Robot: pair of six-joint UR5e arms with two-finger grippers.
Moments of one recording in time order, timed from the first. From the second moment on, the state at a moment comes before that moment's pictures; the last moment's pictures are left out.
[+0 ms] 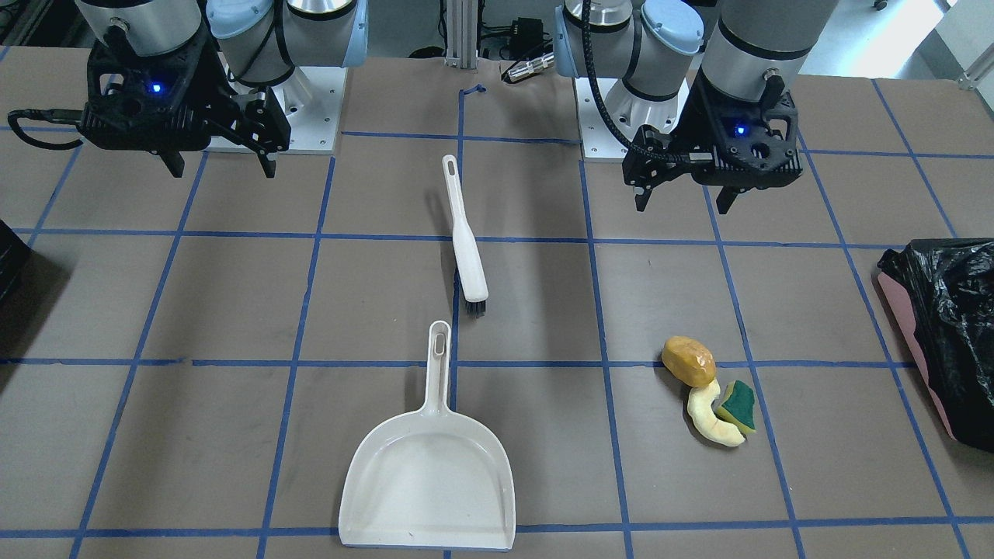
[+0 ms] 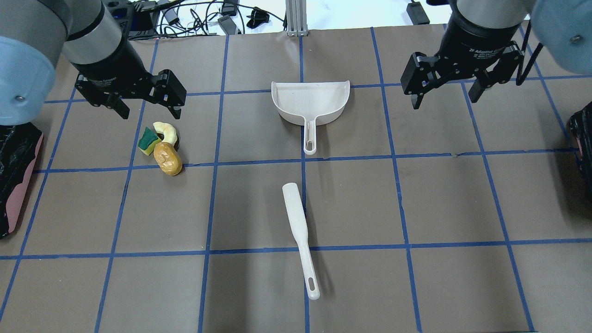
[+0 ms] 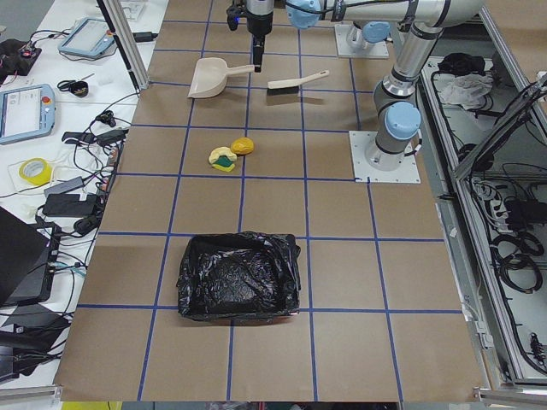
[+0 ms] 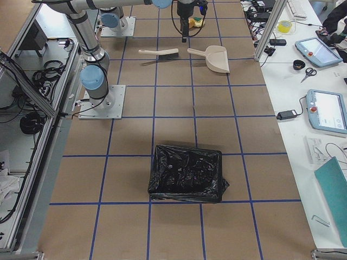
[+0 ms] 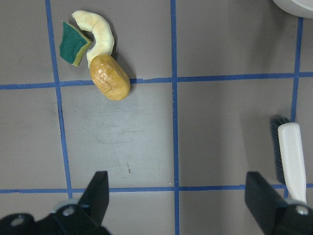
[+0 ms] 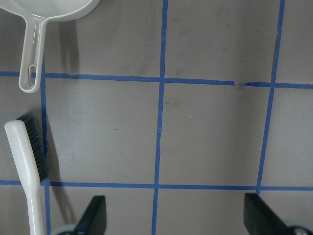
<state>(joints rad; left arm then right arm) -1.57 -1.55 -1.60 -1.52 1.60 0.04 1.60 -1.59 1.51 -1.48 -1.61 -0.02</state>
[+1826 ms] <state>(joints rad) -1.55 -1.60 -1.56 -1.51 1.62 0.05 1.60 -1.58 1.51 -1.48 -1.61 -0.01</state>
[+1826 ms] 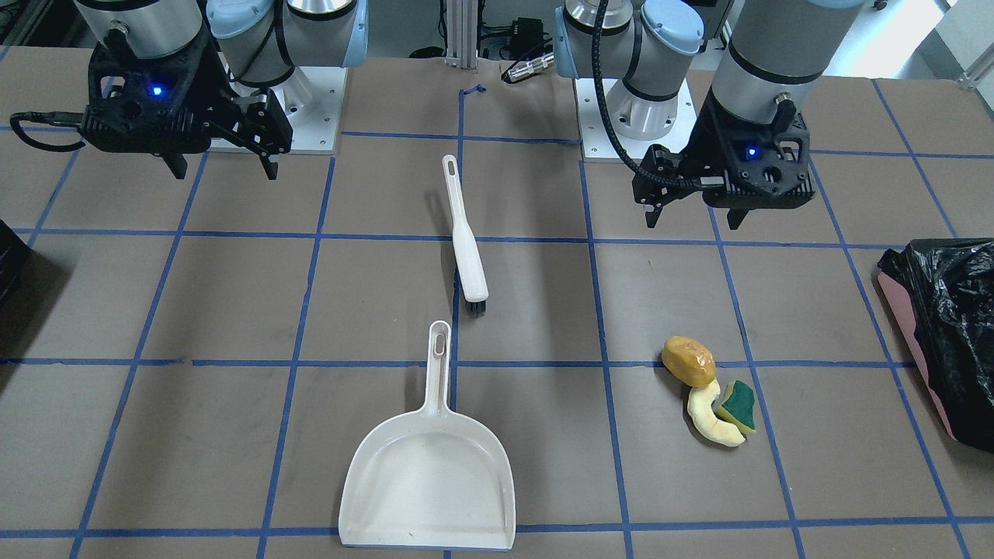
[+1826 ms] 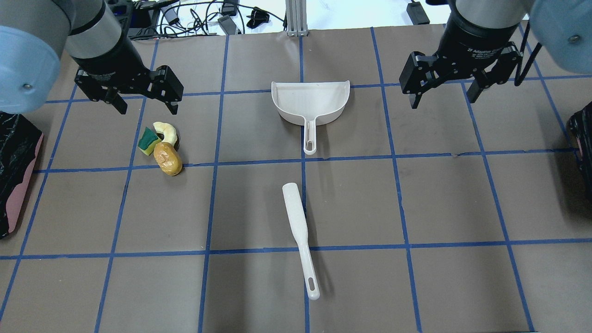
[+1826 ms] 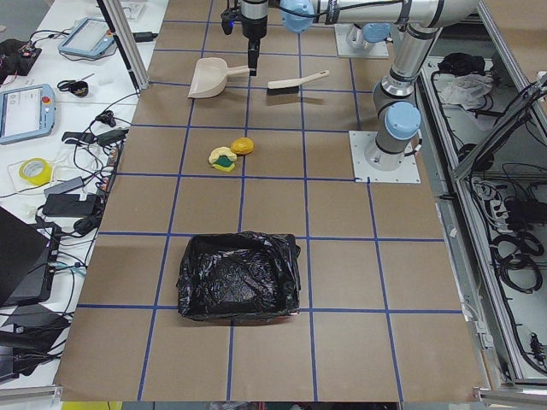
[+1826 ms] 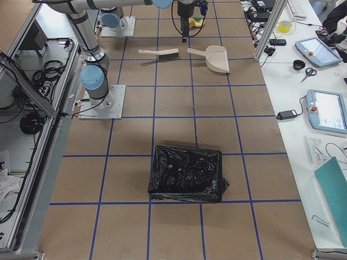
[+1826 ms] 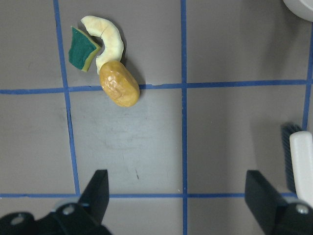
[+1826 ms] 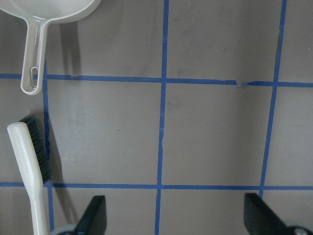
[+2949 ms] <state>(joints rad) -1.65 -1.95 -1.20 -1.42 1.60 -0.08 1.64 -1.63 1.59 -1.42 -1.56 0.00</state>
